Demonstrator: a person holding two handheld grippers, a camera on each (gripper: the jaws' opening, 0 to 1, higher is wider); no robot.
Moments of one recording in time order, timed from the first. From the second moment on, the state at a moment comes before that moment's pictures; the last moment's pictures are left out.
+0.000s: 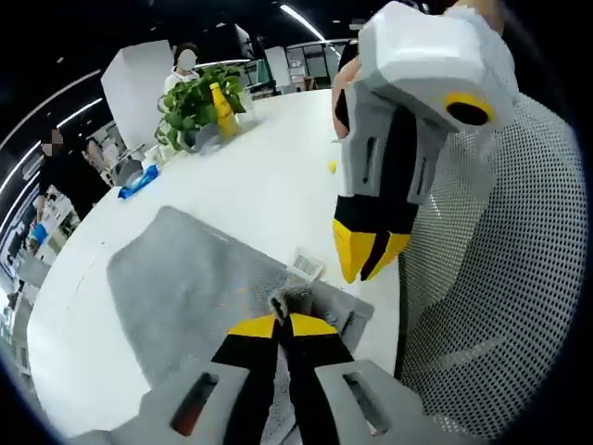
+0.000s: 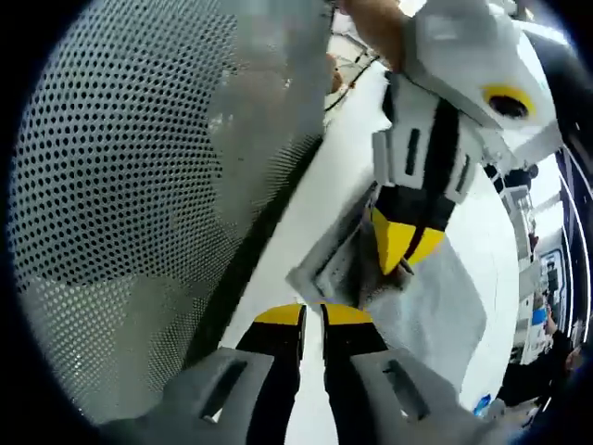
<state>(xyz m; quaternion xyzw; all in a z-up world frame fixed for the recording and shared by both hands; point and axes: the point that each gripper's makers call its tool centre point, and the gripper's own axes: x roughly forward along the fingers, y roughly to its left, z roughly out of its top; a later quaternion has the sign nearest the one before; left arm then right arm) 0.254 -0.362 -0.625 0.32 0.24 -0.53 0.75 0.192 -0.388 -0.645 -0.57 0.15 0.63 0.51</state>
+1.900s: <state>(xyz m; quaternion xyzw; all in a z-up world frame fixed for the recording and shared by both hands) 0.244 -0.361 -0.631 0.30 0.26 -0.54 0.74 0.226 -0.374 -0.618 -0.44 0.17 0.56 0.68</state>
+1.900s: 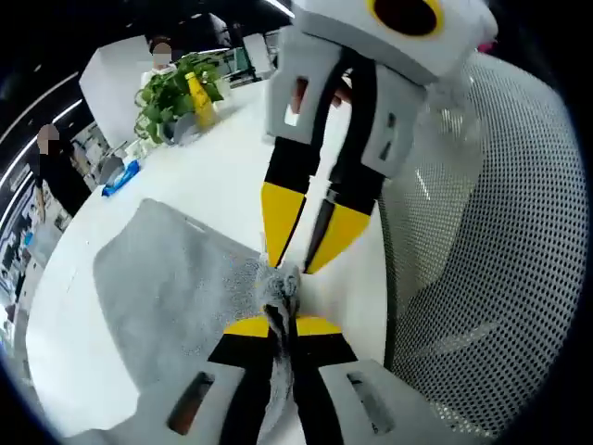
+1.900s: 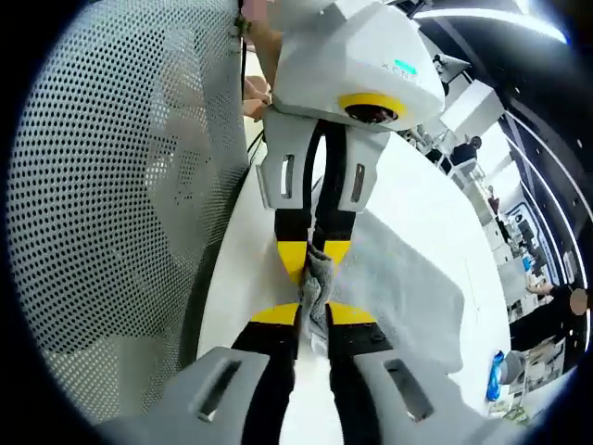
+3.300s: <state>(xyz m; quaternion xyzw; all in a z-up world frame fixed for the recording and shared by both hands) 0.258 -0.310 -0.587 0.35 0.15 -0.49 0.79 0.244 -0.430 -0.563 -0.33 0.20 0.52 0.76</state>
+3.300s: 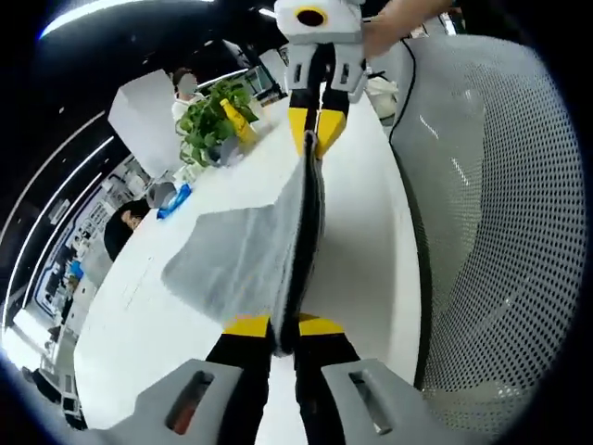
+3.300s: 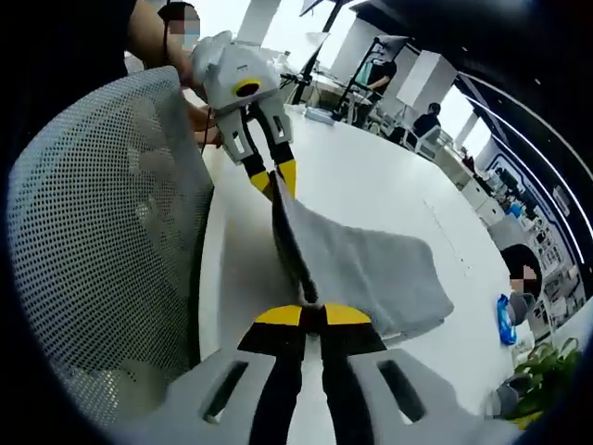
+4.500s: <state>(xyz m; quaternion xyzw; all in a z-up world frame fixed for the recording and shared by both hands) 0.194 -0.334 -0.456 0.04 0.18 -0.58 0.79 0.199 -0.451 -0.463 -0.05 0.23 0.58 0.78</state>
